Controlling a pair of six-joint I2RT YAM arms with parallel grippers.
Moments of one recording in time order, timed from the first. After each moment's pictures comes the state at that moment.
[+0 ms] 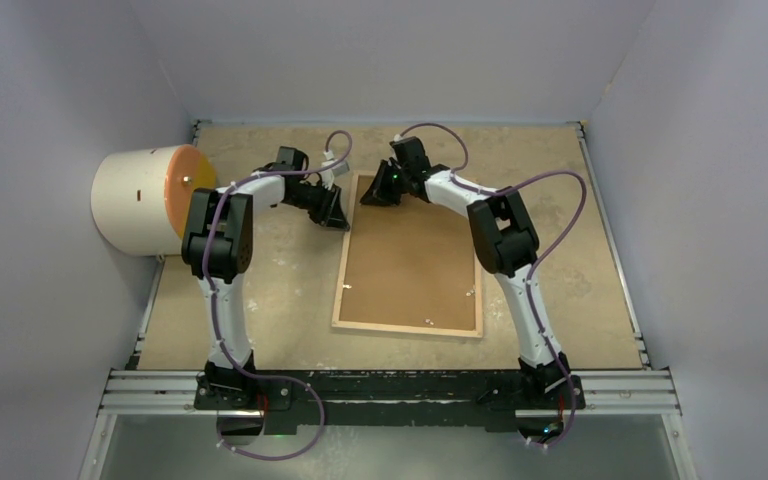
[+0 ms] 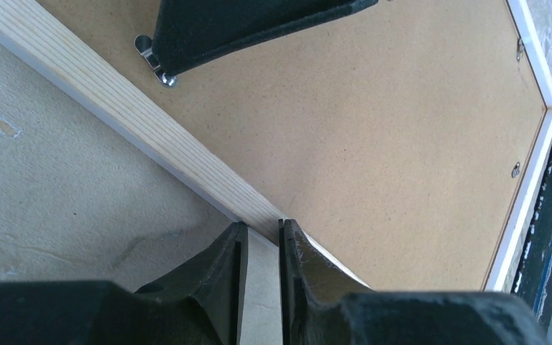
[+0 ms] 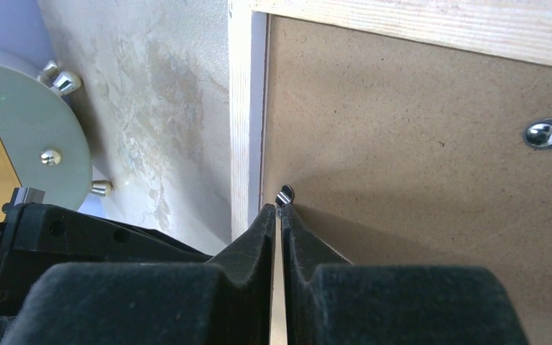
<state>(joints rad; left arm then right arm) -0.17 2.13 1.44 -0.47 0.89 0.36 0.49 2.40 1.84 -0.20 -0.42 0.81</state>
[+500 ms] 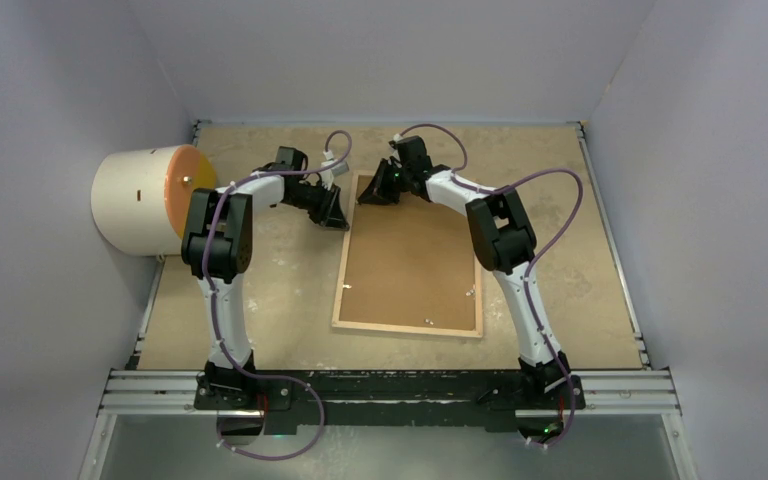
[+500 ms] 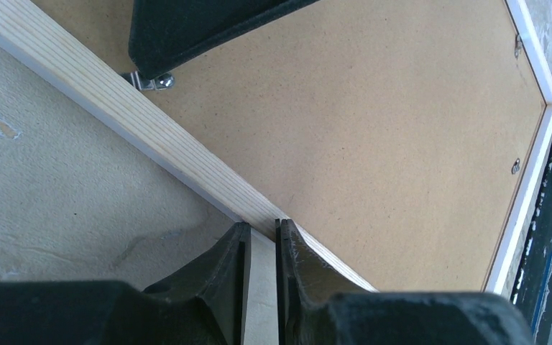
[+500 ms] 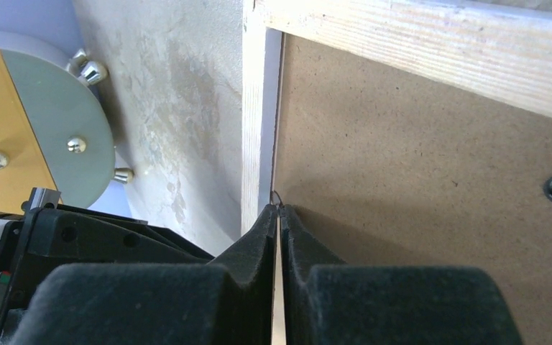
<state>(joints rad) -0.16 2.13 1.44 -0.47 0.90 0.38 0.48 2.45 1.88 -0.16 -0.51 0.83</state>
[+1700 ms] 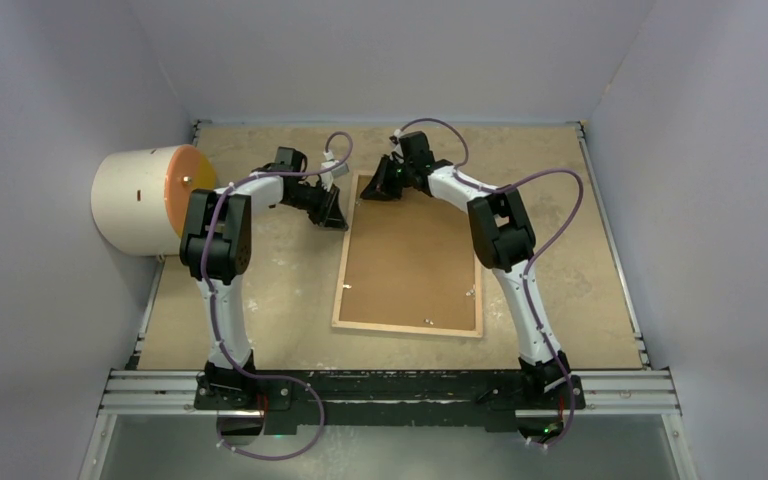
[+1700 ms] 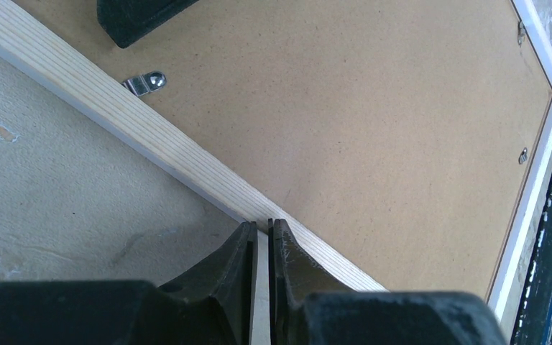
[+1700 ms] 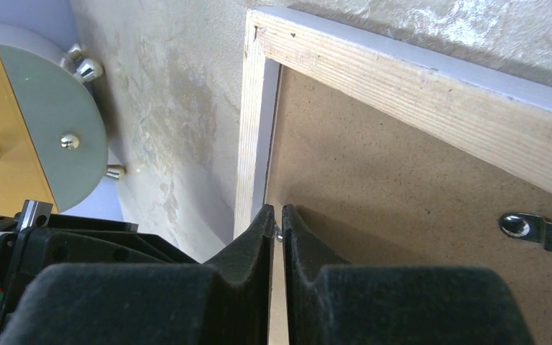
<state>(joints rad) -0.16 2.11 1.43 -0.48 0.90 0.43 0.45 2.49 1.96 -0.21 -0.55 0.77</state>
